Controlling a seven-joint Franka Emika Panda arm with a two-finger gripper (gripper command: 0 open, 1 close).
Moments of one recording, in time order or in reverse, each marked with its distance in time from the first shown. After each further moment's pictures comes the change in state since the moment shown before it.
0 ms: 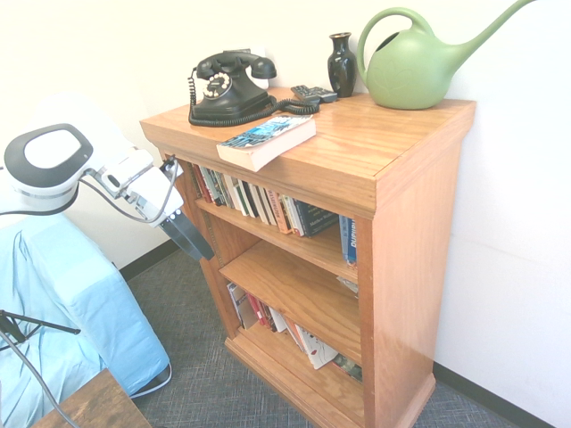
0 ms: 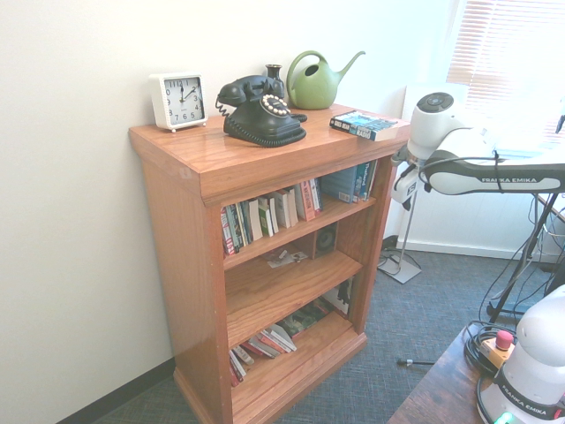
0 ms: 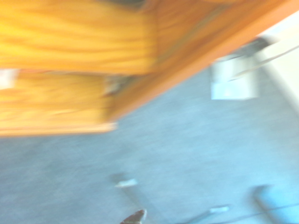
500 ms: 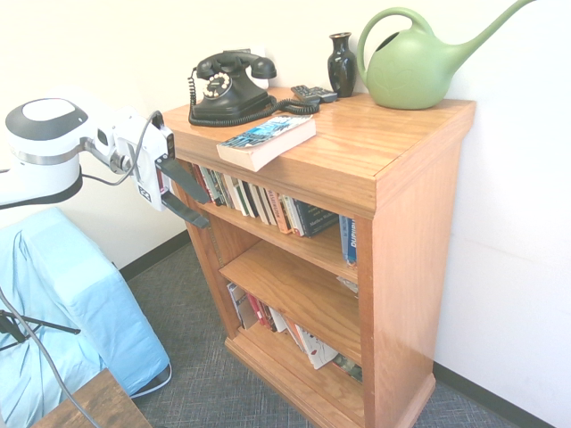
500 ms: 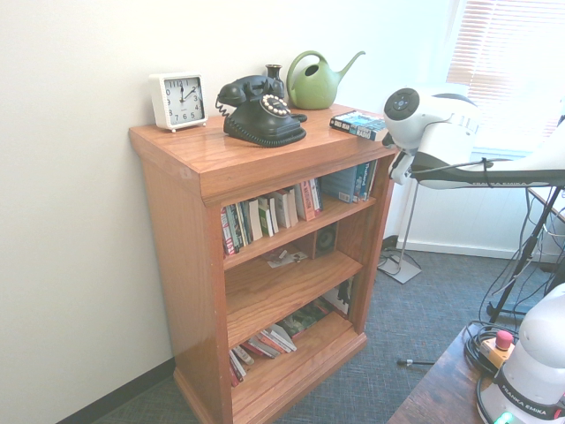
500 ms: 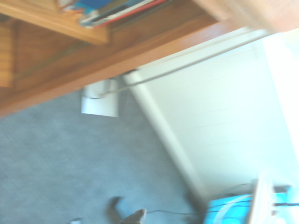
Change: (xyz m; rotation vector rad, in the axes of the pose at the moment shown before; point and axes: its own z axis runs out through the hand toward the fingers) arm 0.012 -0.033 -0.043 -0.258 0.294 -0.104
